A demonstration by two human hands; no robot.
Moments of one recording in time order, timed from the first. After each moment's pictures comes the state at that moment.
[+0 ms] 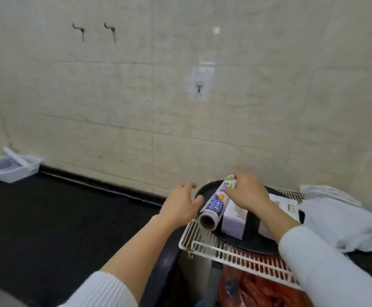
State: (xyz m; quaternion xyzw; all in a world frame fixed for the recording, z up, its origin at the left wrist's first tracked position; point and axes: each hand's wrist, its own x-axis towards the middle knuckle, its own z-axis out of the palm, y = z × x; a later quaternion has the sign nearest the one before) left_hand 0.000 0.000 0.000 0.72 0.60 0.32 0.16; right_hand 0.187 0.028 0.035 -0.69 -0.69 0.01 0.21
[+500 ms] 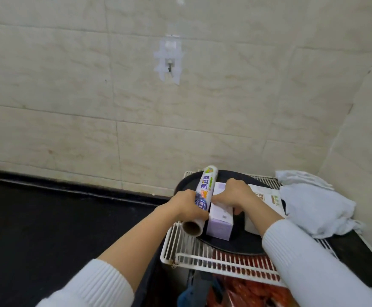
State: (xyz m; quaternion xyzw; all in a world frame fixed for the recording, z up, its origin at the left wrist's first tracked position) left_hand 0.043 0.076 -0.018 0.76 0.56 0.11 0.32; right_hand 0.198 0.064 0.017 -0.79 -0.59 0.15 0.10
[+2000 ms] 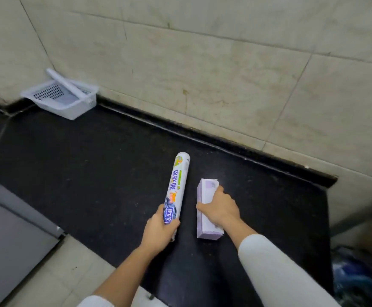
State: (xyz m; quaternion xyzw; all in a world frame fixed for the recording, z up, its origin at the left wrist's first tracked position) left_hand -0.468 0.091 -0.256 0.46 0.73 0.32 0.39; right_hand -0.301 0.178 -0.216 -0.73 -0.63 0.28 0.04
